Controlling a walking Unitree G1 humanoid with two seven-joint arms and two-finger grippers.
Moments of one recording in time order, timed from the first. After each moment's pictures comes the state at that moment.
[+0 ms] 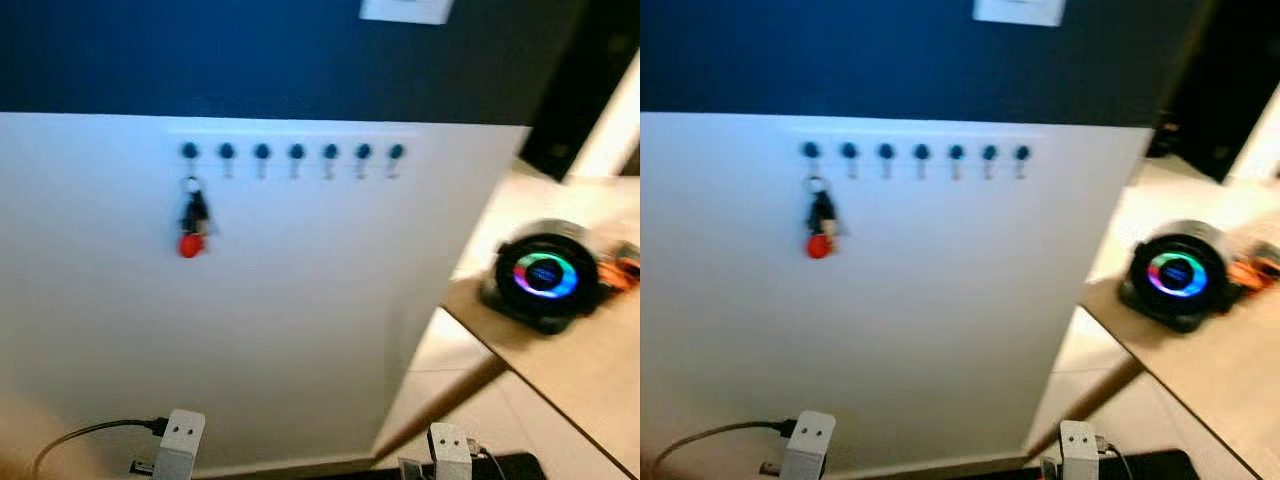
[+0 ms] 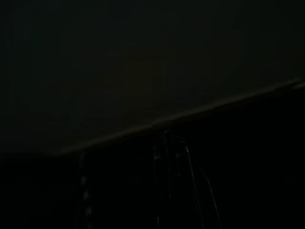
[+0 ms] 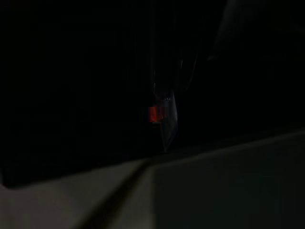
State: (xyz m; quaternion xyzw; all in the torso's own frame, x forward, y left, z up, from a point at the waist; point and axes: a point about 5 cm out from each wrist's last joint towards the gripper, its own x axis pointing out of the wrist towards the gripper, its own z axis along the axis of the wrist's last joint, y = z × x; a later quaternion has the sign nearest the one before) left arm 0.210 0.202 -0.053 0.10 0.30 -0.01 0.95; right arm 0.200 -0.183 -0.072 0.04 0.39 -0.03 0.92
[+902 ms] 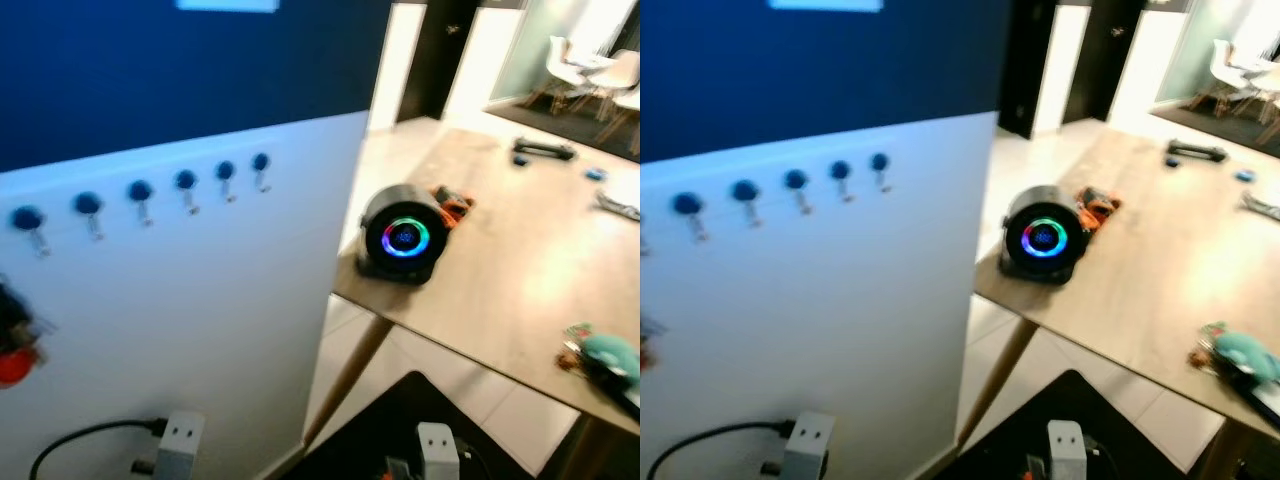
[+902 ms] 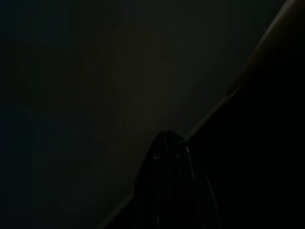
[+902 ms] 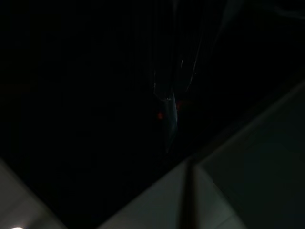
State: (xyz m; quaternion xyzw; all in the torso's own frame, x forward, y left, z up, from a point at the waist) left arm 0.220 0.196 -0.044 0.10 0.26 -0.04 0.96; right arm 0.204 -0.177 -0.071 0.04 0.38 -0.01 0.92
